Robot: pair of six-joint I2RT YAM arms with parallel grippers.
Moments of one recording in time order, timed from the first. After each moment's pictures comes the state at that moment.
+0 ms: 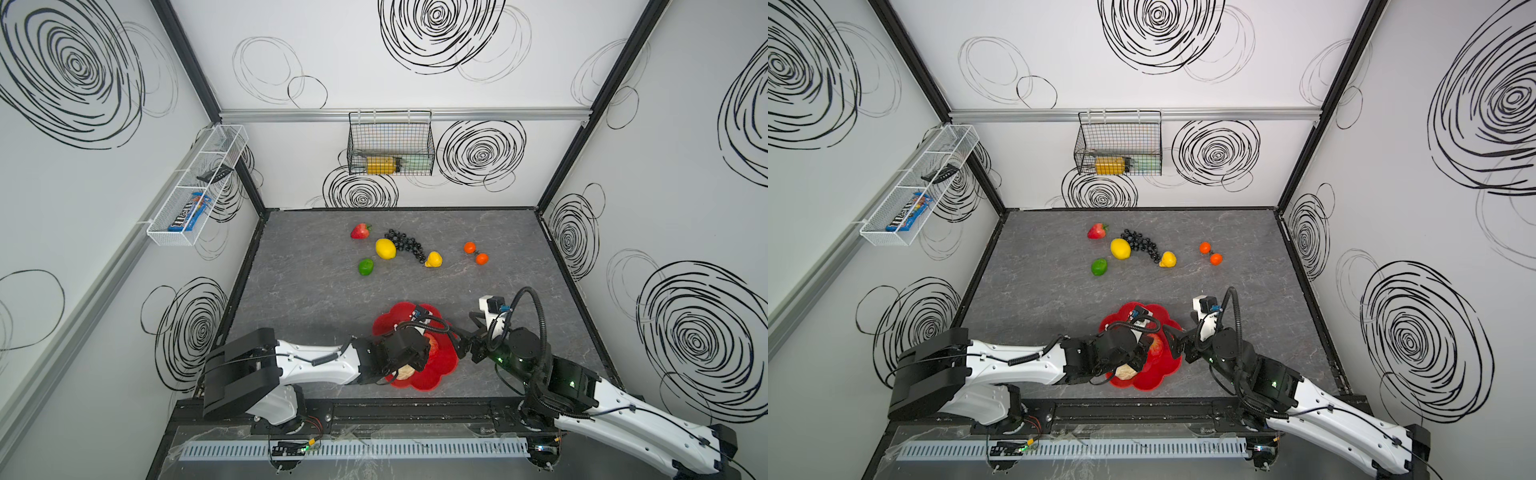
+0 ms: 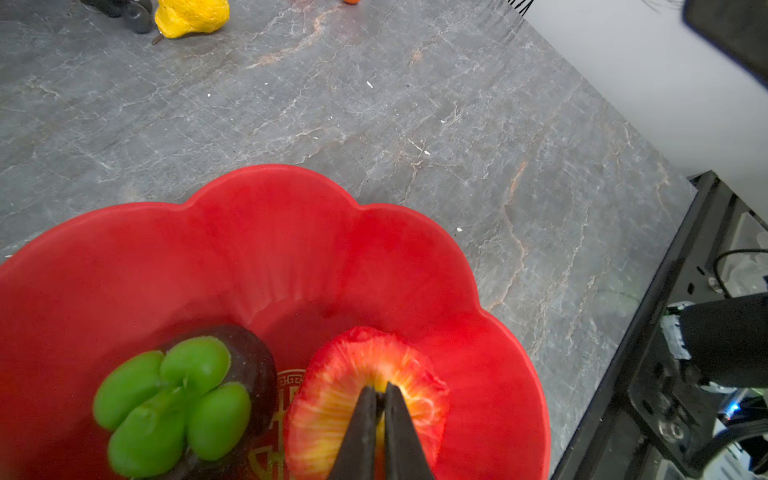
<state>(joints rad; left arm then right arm) -1.19 1.45 0.63 0.14 -0.25 -0.56 1.05 0.43 0.37 -0.28 0.34 0.52</state>
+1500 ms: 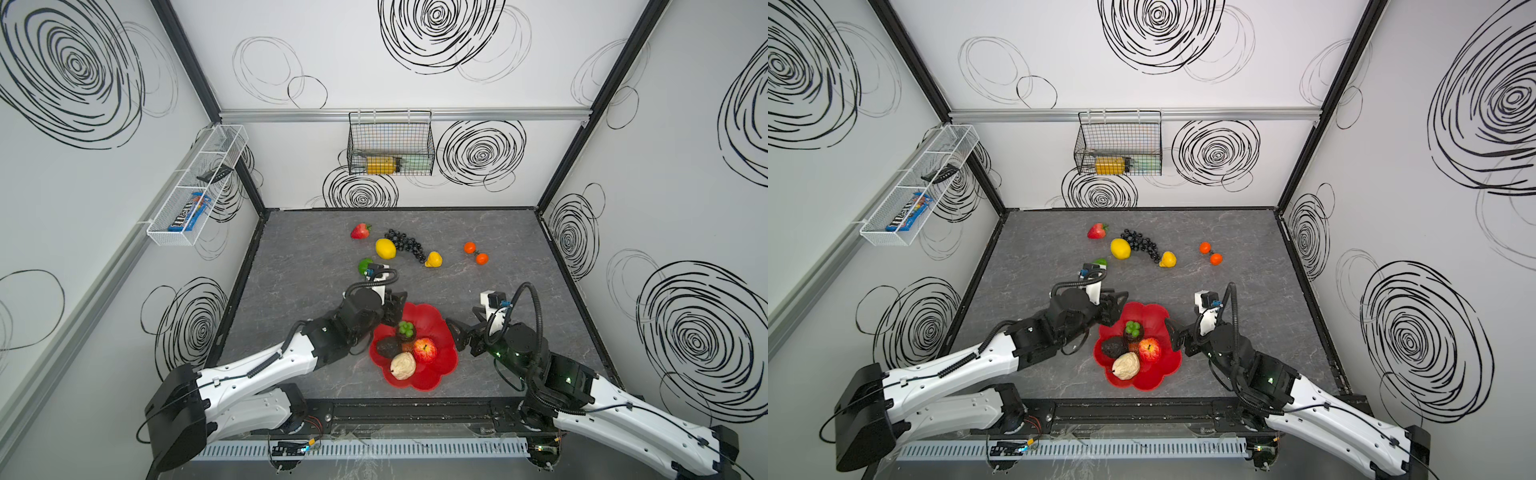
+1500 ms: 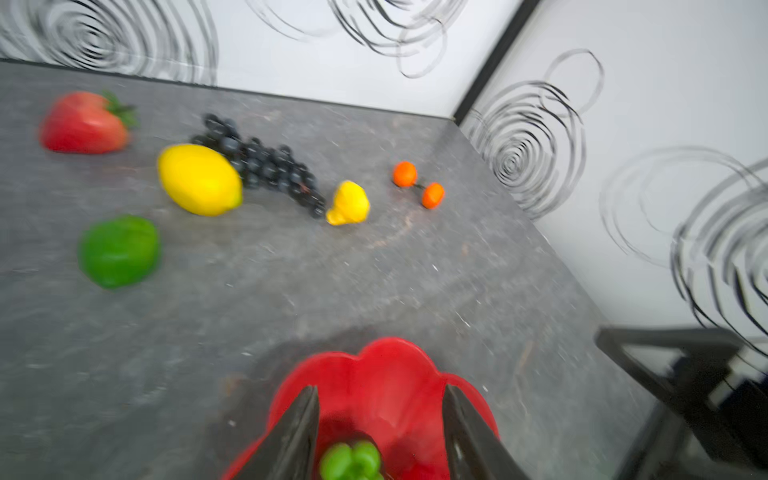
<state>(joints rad) -0.79 1.10 0.70 -0.04 -0.23 -0.55 1.00 0.49 0.39 -0.26 0.38 0.50</state>
